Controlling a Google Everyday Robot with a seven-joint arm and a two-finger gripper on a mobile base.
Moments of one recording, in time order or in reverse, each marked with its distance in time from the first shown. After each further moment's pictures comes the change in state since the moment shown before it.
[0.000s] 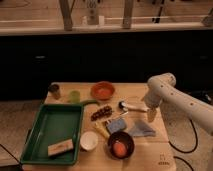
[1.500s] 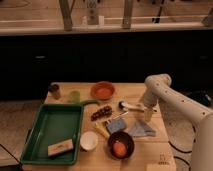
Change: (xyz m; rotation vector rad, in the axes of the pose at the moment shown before) arm 0.002 -0.016 0.037 -0.066 -0.041 0.024
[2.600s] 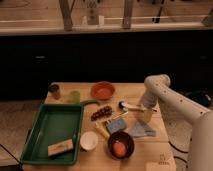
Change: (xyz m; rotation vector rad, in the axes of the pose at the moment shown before) arm 0.000 0.002 0.008 -0.031 -0.006 0.008
